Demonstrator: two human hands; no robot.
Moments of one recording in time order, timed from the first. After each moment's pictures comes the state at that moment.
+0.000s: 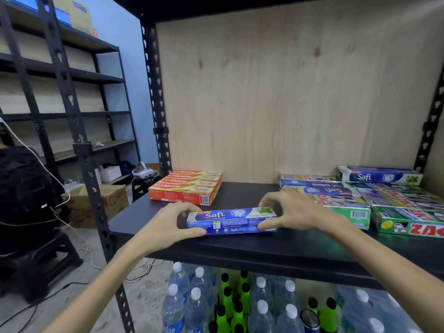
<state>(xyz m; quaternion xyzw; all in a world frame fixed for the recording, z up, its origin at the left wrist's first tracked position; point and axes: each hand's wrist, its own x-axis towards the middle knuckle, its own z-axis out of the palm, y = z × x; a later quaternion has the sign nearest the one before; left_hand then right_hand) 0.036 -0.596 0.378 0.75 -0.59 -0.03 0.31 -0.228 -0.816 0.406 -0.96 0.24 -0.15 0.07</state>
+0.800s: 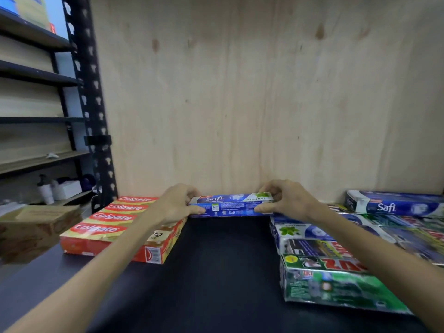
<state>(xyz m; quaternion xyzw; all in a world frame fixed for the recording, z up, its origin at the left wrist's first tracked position) 0.107 -0.853 0.414 0.76 -0.59 -0.02 0.27 -0.158 -1.009 0.414 -0.88 0.30 -0.29 0.23</state>
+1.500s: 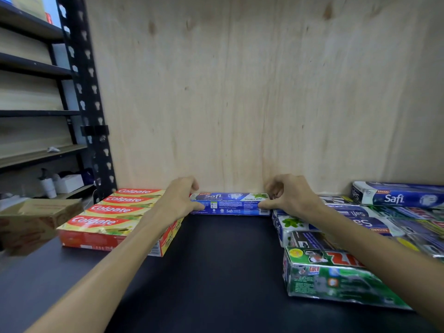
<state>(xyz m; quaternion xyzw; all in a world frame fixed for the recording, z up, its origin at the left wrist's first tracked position) 0.100 -0.859 0.398 0.78 -0.55 0.05 0.28 -0.152 -1.006 0.402 -0.87 0.33 -0.32 0.16</state>
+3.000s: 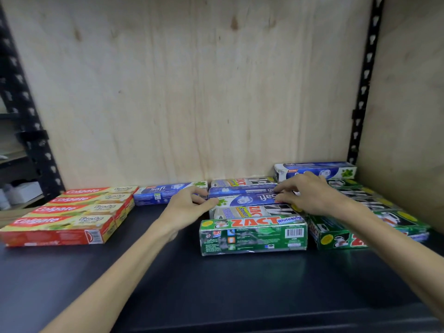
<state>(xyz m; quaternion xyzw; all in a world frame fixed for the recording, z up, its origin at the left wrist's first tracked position) -0.071 -0.867 0.380 0.70 -0.51 -0.19 0.45 -0.354 -0.998 0.405 -0.89 0.42 -0.19 0.03</state>
